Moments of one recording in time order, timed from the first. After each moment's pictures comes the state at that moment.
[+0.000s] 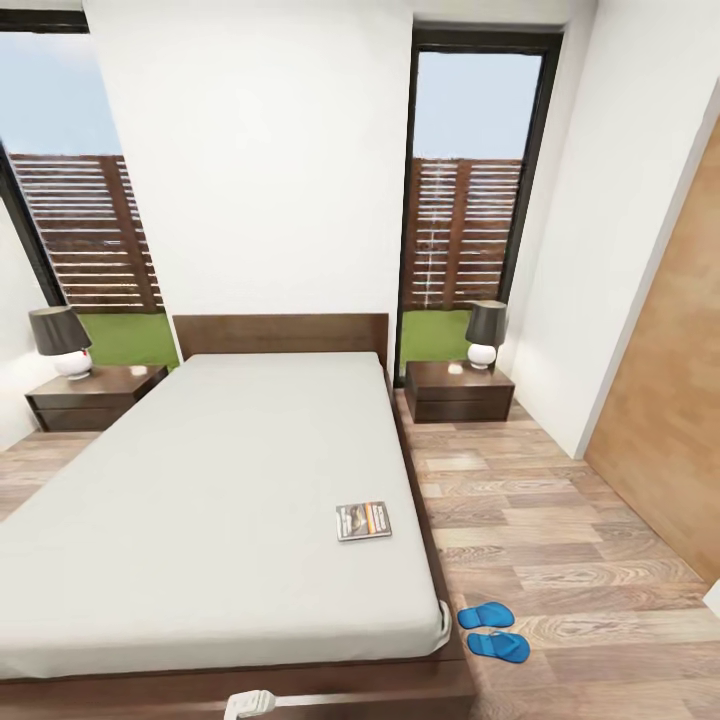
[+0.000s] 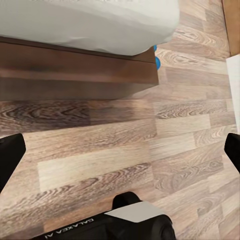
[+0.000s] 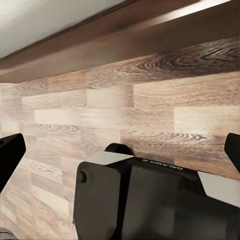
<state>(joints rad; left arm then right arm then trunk) -0.43 0.04 0.22 -0.02 0.00 -0.09 -0.65 -0.46 -0.22 0.00 0.08 -0.17 0.09 0.87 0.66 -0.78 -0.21</state>
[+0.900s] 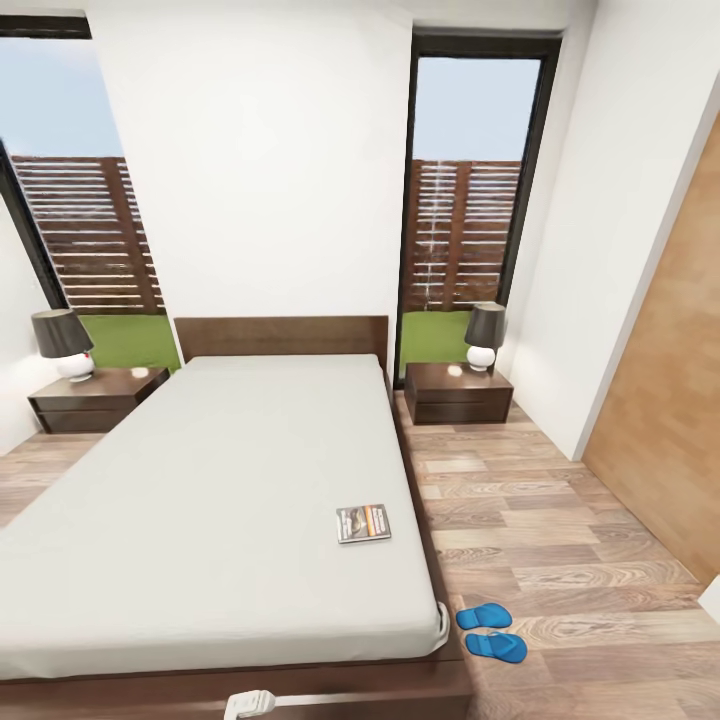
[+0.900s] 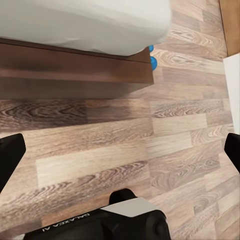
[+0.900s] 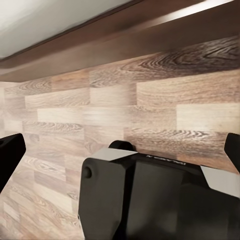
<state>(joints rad) -0.43 0.04 0.23 -0.02 0.00 -0.09 -0.65 -0.46 -0.22 0.00 0.08 -0.17 0.09 0.87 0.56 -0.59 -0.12</state>
